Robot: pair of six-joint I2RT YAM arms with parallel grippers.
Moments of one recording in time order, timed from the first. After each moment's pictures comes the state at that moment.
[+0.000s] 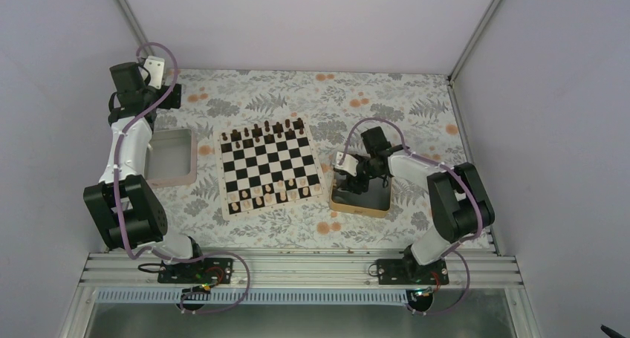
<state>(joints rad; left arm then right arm) 0.29 1.52 1.29 -0.27 0.13 0.33 0.38 1.61 0.84 -0.44 -0.51 -0.92</state>
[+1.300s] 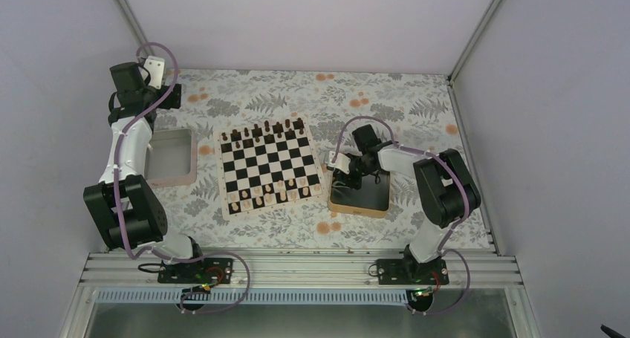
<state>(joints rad) 0.29 1.52 1.29 -0.27 0.13 0.34 0.41 1.75 0.91 -0.41 -0.53 -0.91</state>
